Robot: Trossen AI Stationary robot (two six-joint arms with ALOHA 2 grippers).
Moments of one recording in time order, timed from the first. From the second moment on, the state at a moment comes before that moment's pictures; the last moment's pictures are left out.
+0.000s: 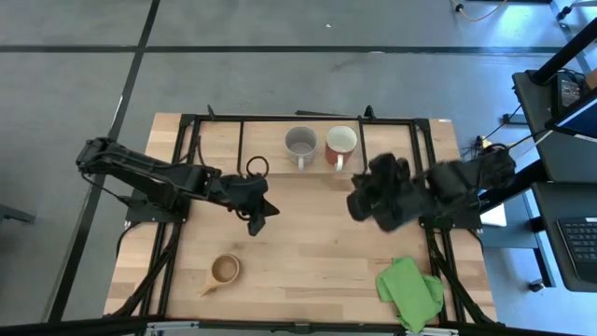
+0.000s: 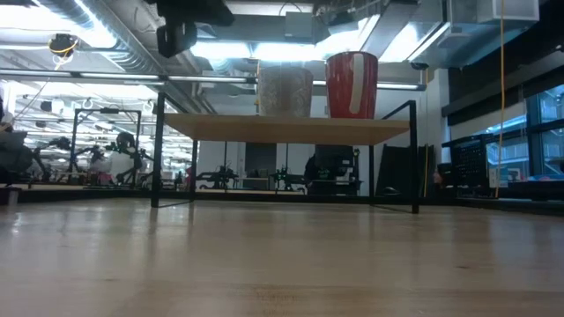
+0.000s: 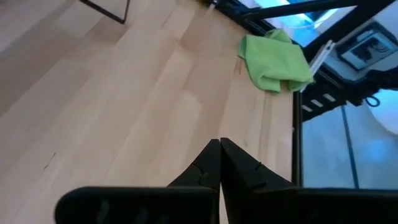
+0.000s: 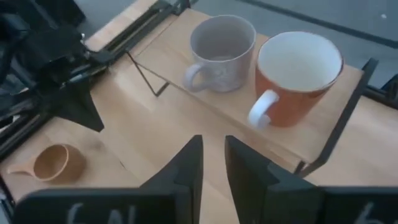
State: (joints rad) left arm -0.21 1.23 0.96 -0.33 -0.11 -0.68; right arm 0.46 1.58 1.96 -1.48 0.77 1.22
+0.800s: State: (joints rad) left arm -0.27 1.21 0.84 -0.28 -0.06 -0.86; right arm 0.62 1.58 1.53 -1.04 0.90 1.54
